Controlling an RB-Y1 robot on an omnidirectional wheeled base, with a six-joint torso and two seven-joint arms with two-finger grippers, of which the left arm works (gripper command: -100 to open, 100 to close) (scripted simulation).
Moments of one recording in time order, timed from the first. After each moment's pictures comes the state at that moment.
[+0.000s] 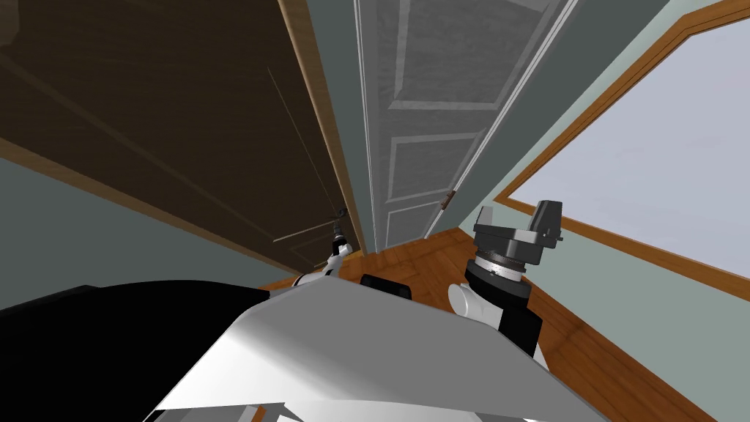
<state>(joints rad) -0.27 0.07 0.47 -0.67 0.45 -0.72 -0.50</state>
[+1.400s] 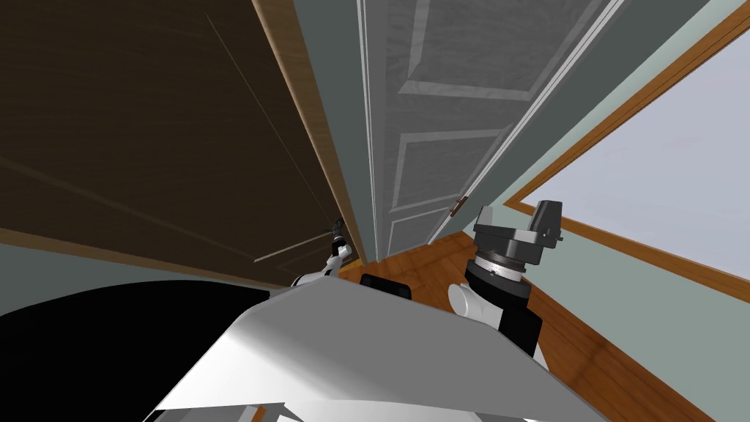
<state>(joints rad) -0.27 0.08 0.47 -0.65 0.45 -0.74 -0.49</state>
